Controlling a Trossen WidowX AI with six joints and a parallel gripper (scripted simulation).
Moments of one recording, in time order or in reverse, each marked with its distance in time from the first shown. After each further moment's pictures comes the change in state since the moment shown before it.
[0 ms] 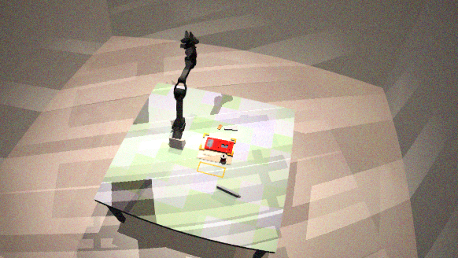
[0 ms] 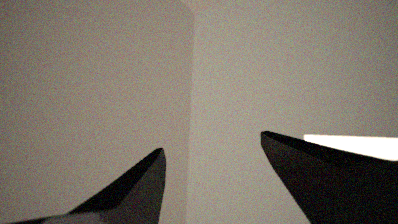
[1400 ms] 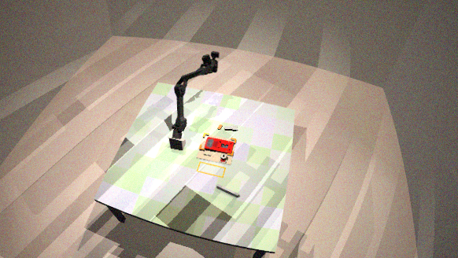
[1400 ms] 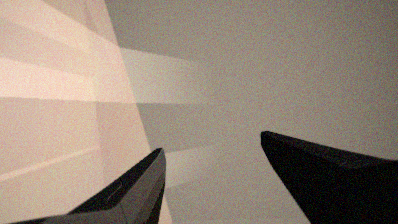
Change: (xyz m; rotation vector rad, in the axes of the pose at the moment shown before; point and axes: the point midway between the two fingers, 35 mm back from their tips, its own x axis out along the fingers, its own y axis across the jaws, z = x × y) arm -0.188 0.320 -0.034 0.352 0.334 1.072
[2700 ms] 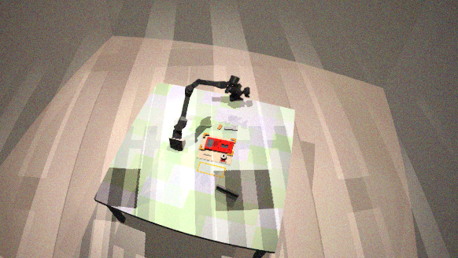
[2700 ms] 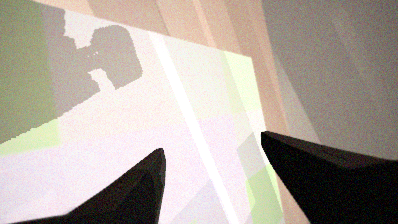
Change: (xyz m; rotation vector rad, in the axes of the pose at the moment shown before) arm -0.149 0.198 -0.298 0.755 1.006 0.388
